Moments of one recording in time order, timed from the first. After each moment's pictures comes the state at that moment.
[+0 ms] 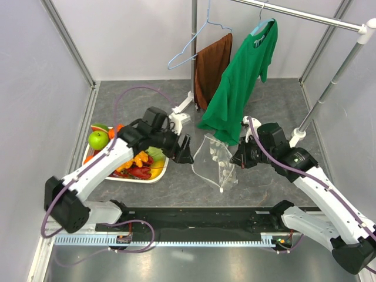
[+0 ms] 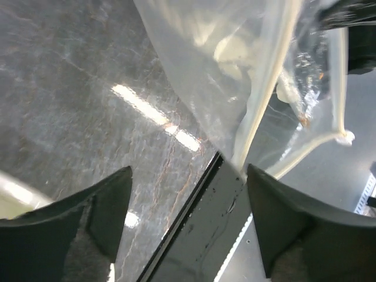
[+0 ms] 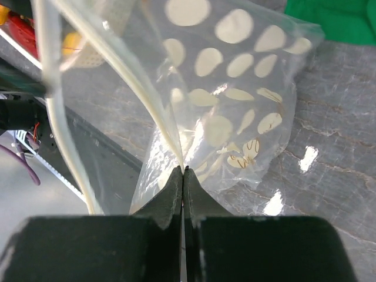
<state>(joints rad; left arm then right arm) -0.64 1.32 1.12 -0.63 0.54 -0.14 0.55 0.91 0.97 -0.77 -0.27 0.35</state>
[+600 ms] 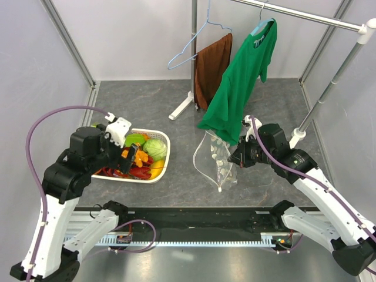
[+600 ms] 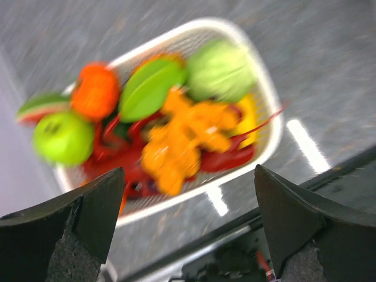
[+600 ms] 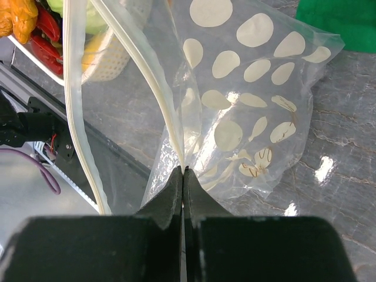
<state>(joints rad) -0.39 0.76 1.28 -1.14 0.05 0.23 0.55 0.89 0.92 -0.69 -0.28 0.41</state>
